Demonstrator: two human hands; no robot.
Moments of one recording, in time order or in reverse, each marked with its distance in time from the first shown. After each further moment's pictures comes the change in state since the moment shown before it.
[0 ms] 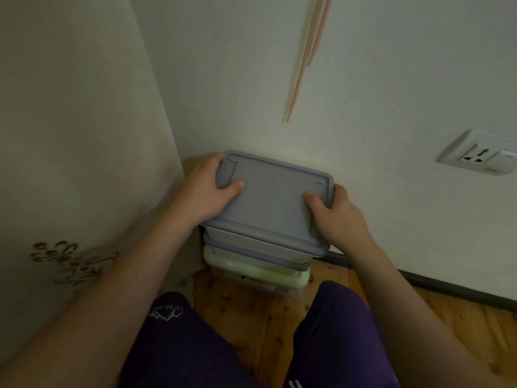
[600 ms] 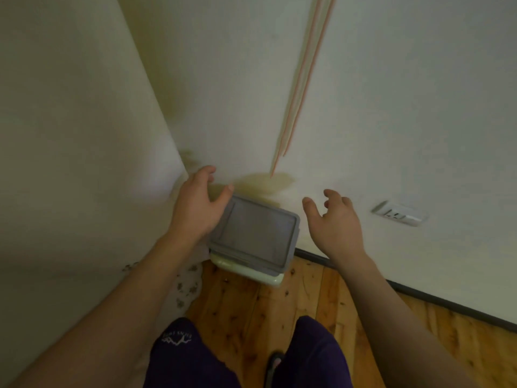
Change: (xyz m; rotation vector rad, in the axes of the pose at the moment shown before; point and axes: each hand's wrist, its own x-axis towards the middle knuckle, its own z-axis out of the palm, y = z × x) left_hand -0.025 0.151 -0.116 0.016 0.128 -0.214; right_hand -0.043 -0.137 -0.163 -0.143 0.041 -0.031
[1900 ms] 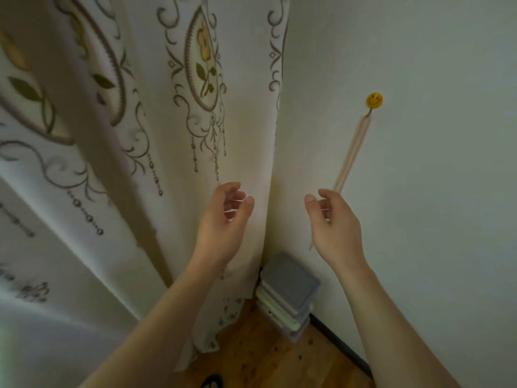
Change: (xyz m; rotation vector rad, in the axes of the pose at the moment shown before) left_hand -0.251 0.282 -0.284 -0.409 0.542 0.032; right_hand -0.168 -0.216 -0.295 0.449 -0.082 -0.544
